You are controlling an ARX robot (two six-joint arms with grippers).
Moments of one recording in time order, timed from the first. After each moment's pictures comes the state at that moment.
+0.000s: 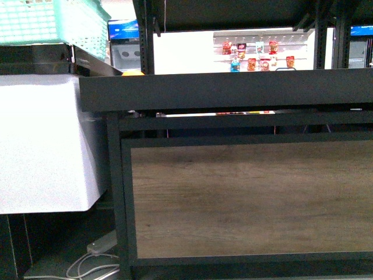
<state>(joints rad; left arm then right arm) 0.00 0.00 0.01 0.00 0.00 0.00 0.00 0.00 0.02 0.00 0.00 0.00</state>
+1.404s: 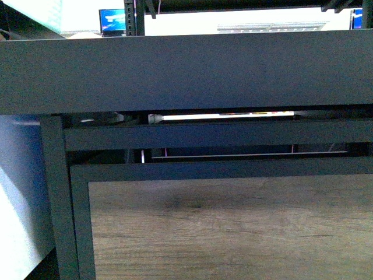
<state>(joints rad) 0.00 0.00 0.01 0.00 0.00 0.00 0.00 0.00 0.02 0.00 0.00 0.00</state>
